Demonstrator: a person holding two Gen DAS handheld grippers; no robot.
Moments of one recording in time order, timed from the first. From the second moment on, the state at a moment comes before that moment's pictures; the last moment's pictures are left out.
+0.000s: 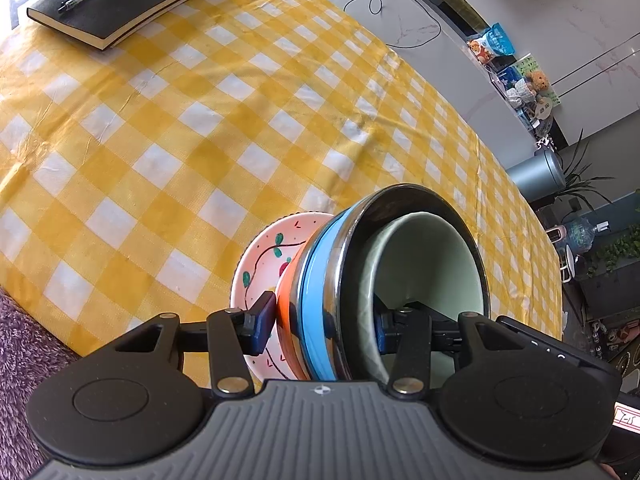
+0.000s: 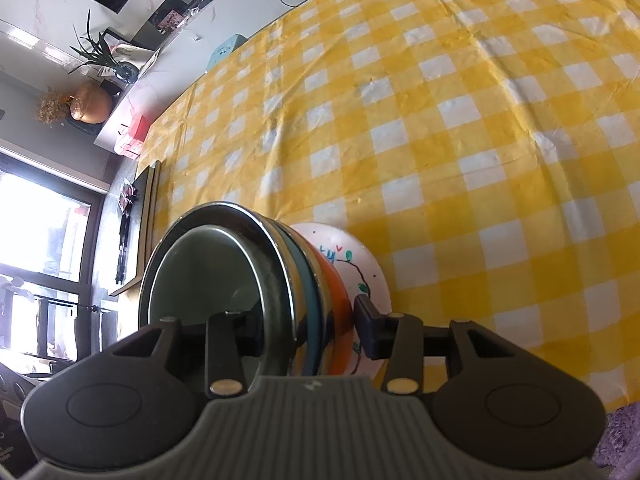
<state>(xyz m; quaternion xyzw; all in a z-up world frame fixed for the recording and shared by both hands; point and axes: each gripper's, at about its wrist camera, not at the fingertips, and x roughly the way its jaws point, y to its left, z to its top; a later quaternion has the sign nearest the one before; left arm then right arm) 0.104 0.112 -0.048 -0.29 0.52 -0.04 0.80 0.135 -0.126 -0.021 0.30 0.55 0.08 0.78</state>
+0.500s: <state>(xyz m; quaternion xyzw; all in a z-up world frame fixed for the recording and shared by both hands) 0.097 0.111 -0.031 -0.26 0.48 -0.04 0.84 0.126 -0.123 -0.003 0.26 0.52 0.09 0.81</state>
